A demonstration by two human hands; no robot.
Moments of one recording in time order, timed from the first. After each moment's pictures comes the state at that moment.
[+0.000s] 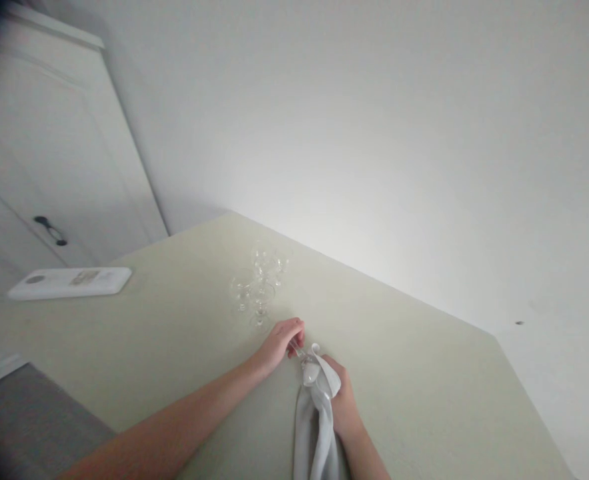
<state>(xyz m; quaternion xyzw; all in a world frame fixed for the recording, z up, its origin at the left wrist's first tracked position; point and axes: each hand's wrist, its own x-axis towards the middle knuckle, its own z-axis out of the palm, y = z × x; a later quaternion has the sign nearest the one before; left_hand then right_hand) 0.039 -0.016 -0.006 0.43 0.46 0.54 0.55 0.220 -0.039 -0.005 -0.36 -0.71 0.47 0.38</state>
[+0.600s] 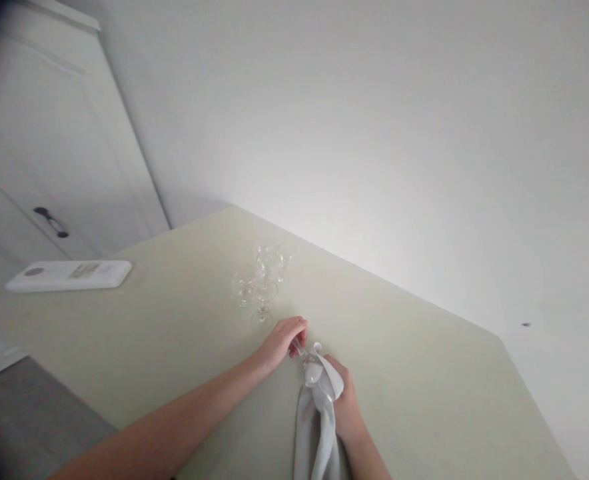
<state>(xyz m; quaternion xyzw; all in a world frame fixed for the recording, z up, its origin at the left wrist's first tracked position) 0.039 -0.019 -0.001 0.42 0.47 0.53 0.56 0.223 -0.041 -0.009 -0.38 -0.69 0.50 0.36</state>
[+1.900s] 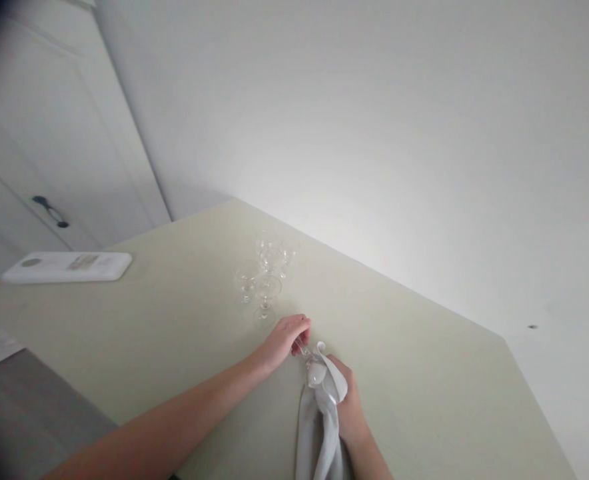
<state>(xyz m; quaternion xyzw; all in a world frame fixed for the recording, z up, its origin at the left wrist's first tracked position) 0.038 -0.022 0.006 0.41 0.48 0.52 0.58 0.224 -0.043 -0.004 -0.40 -0.70 0.48 0.35</state>
